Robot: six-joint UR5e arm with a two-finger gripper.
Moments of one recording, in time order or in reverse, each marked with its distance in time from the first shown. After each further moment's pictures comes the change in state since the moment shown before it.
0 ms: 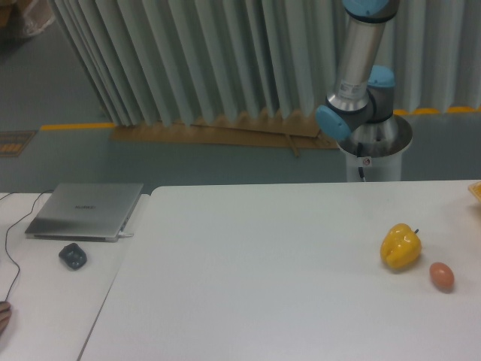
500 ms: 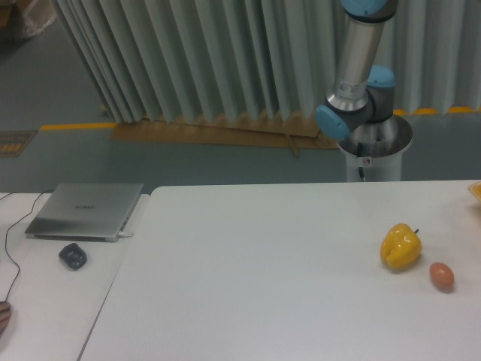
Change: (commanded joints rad) arm -0.008 0.000 0.008 0.000 0.000 -0.002
